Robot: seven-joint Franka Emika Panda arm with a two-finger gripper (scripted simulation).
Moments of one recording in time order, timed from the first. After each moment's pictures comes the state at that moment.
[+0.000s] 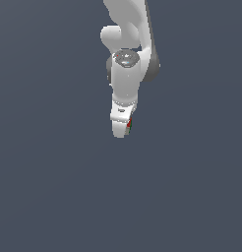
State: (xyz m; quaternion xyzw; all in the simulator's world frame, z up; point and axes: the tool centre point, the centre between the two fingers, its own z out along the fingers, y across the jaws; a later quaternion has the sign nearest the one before) arm -0.051 0.014 0.170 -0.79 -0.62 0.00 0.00
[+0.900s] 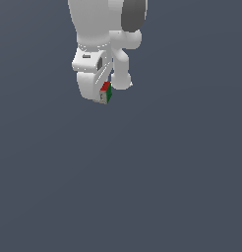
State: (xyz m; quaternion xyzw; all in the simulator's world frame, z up) arm -0.084 -0.071 0.322 -0.79 -0.62 0.00 0.00
